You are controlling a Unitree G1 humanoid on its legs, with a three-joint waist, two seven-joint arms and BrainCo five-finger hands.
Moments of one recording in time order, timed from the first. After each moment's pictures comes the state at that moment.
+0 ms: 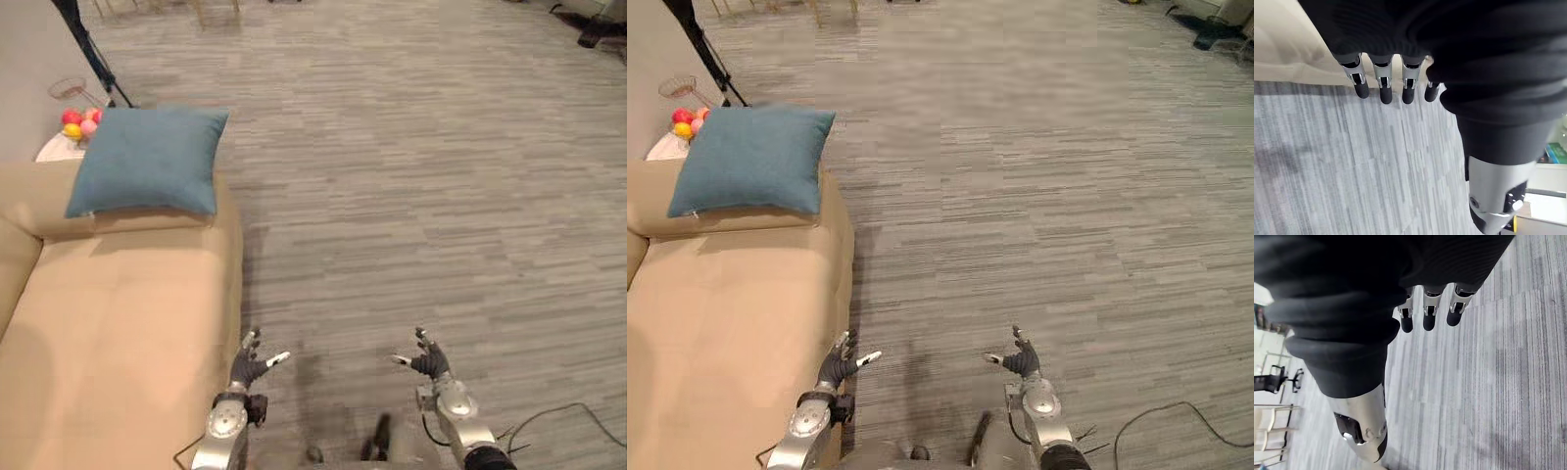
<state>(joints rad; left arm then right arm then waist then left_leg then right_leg) 0.10 0.10 -0.12 0.52 0.00 -0.17 0.09 -0.04 -0.14 0.00 0.79 -0.02 -0.18 -0.10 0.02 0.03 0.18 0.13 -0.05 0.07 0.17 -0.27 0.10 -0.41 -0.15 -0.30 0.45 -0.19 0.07</state>
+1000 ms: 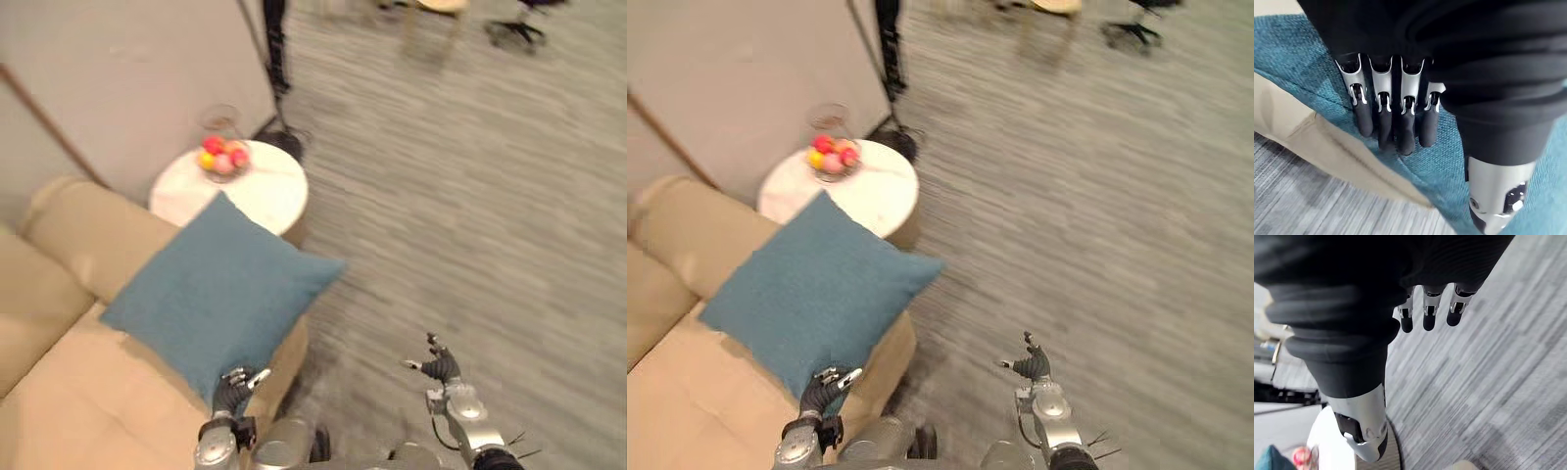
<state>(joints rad) 0.27 0.01 0.09 0.53 -0.04 -0.15 0.10 0.01 -0.16 -0.01 0.80 -0.05 -0.17 -0.10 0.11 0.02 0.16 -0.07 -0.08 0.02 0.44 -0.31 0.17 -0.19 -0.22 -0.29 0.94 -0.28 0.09</state>
